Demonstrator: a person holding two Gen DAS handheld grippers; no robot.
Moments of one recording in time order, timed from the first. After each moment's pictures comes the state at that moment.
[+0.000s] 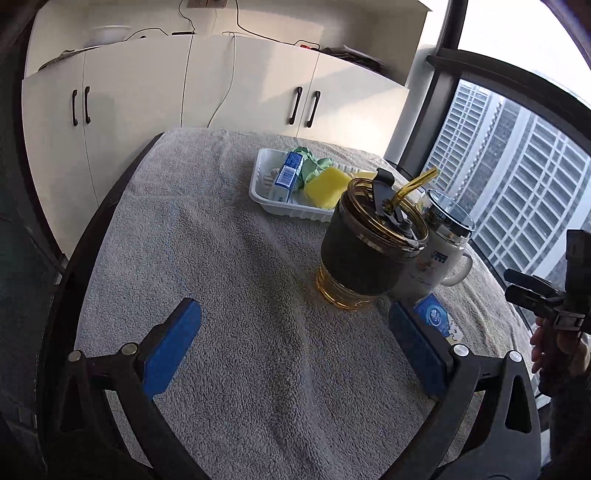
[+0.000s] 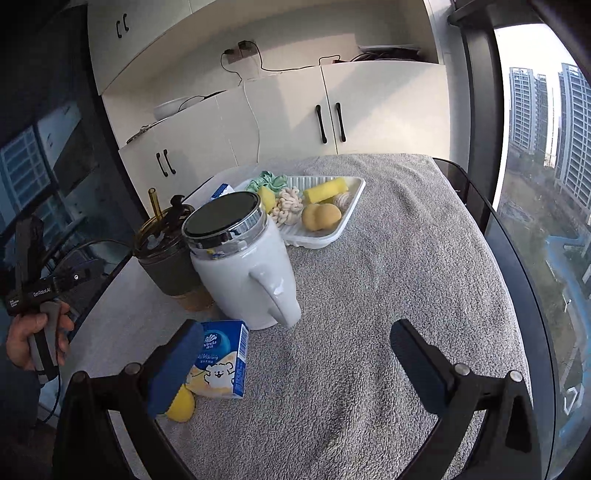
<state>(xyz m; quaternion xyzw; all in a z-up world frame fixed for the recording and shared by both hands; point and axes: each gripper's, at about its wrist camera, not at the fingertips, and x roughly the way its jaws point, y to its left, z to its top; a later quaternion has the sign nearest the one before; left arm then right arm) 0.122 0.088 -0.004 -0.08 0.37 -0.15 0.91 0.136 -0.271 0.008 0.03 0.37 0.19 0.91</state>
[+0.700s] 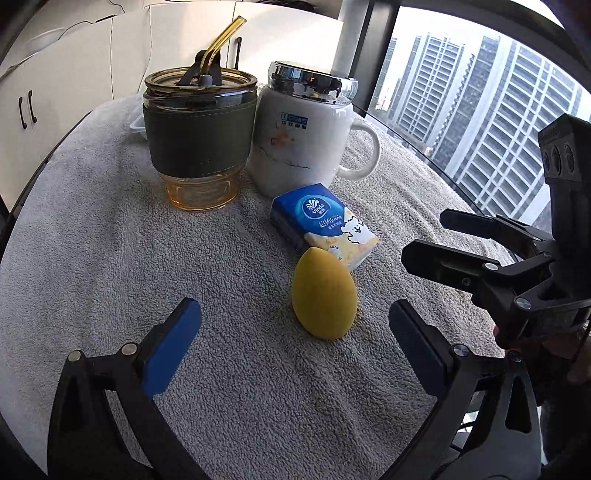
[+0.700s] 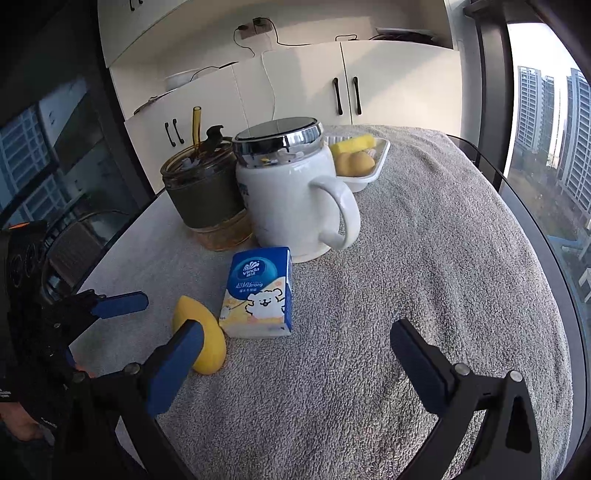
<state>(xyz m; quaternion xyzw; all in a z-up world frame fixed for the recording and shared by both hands) 0.085 -0.045 -0.049 -0.01 0.42 -0.20 0.88 0.099 -0.239 -0.027 0.02 0.40 0.18 0.90</state>
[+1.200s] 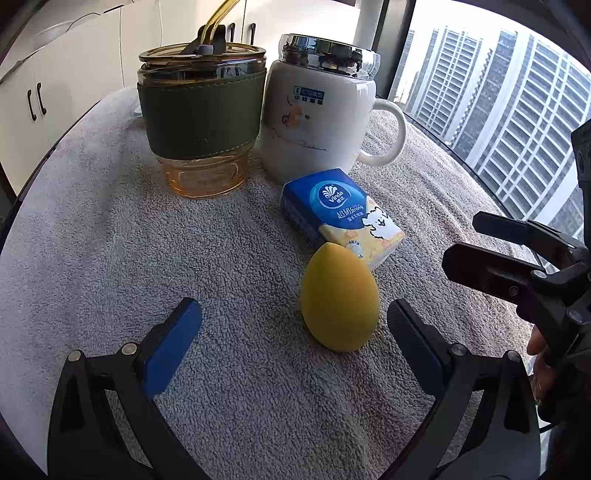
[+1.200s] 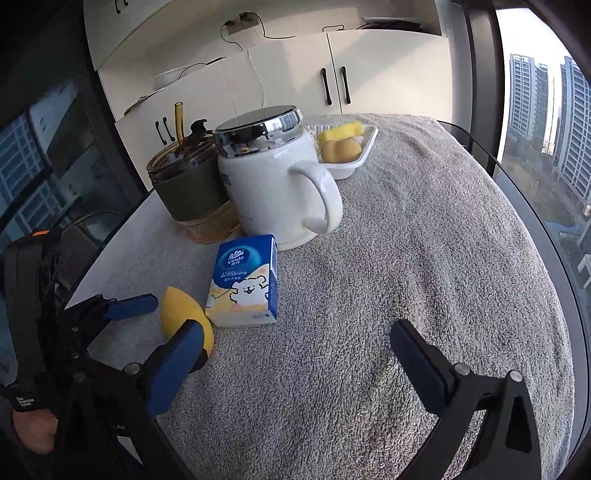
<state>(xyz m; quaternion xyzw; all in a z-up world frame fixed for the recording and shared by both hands) 0.097 -0.056 -0.063 -0.01 0.44 -0.17 0.88 0.102 -0.250 -0.032 0.03 0.41 0.18 0.89</state>
